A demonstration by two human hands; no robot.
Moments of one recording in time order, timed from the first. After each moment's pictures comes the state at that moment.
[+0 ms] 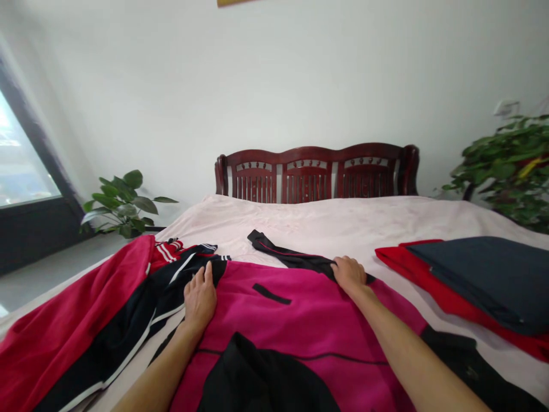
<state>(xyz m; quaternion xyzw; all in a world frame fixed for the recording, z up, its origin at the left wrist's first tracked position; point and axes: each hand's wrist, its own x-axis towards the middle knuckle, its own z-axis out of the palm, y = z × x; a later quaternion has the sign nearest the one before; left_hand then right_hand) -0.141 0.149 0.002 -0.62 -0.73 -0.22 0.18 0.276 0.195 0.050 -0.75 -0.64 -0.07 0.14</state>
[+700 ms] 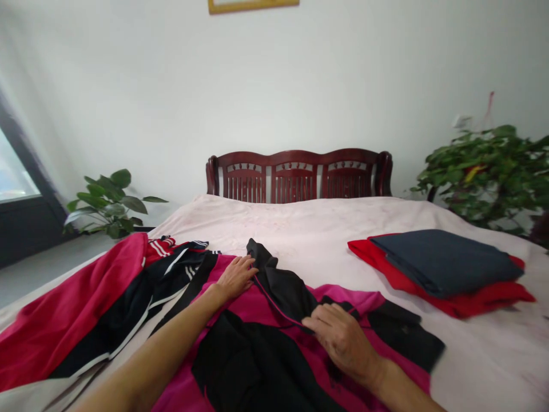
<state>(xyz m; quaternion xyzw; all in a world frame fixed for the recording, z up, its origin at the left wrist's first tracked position) -0.047 0.150 0.054 -0.91 -0.38 -0.12 0.12 0.253 -0.017 0.056 -0.37 -0.87 -0.13 0.30</state>
